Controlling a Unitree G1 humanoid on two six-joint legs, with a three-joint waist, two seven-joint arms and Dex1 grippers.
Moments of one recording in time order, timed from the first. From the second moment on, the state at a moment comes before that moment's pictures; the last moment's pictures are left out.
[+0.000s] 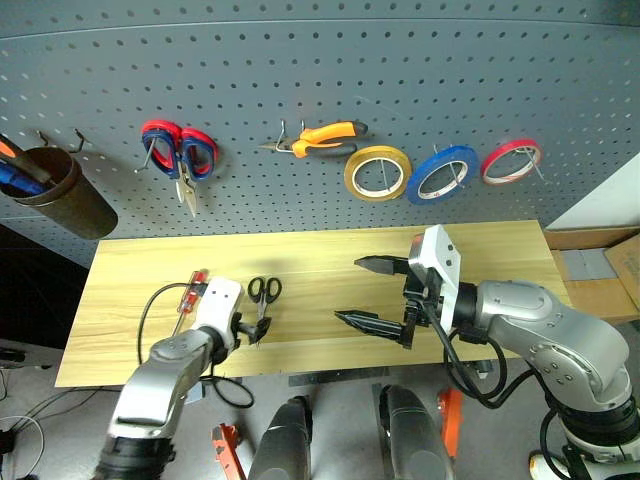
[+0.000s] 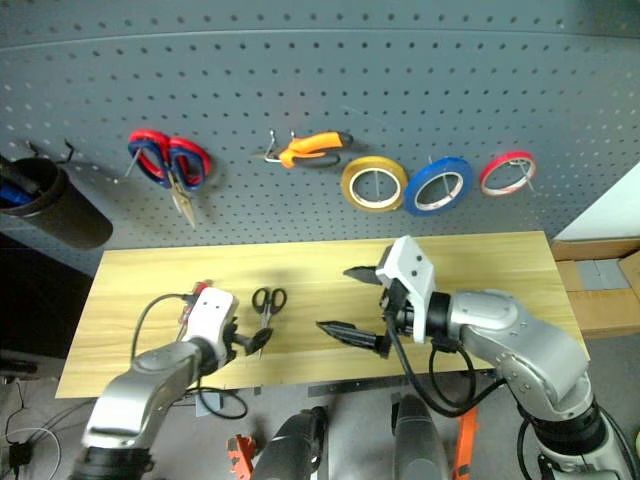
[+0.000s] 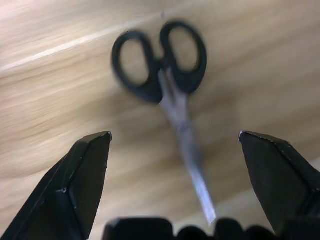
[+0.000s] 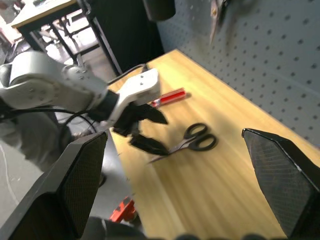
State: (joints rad) left arm -0.12 0.40 0.04 -0.24 -0.20 0.92 -0.30; right arm -0.38 -0.54 0.15 -0.70 0.68 0.92 0.61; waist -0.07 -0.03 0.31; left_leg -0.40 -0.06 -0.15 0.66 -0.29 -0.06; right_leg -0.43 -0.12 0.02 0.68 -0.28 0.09
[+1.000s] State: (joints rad) left arm -0.29 0.29 0.12 -0.07 -0.11 1.14 -0.13; right arm -0.42 -0.61 0.22 -0.71 0.59 0.87 0.61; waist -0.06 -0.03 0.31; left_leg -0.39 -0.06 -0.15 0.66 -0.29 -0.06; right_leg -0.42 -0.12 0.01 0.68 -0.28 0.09
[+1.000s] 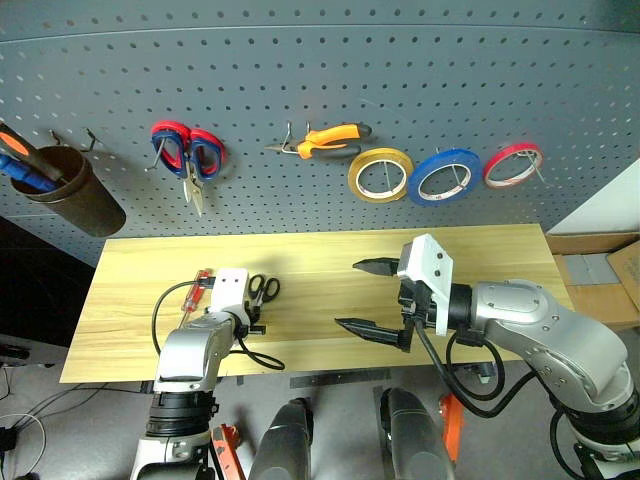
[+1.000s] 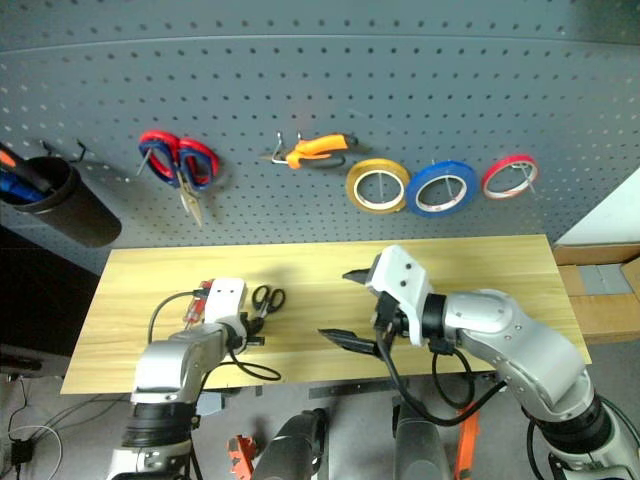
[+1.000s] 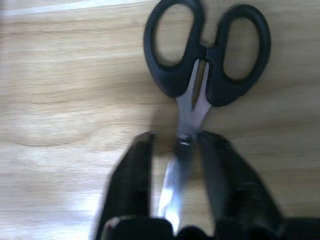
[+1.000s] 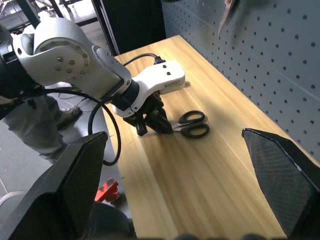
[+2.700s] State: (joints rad) left arm 0.08 0.45 0.34 -0.57 -0.12 0.21 -0.27; right arm -0.48 -0.57 0.21 -0.45 0.41 0.54 0.75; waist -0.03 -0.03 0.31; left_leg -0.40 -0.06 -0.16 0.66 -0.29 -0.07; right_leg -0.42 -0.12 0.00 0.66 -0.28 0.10
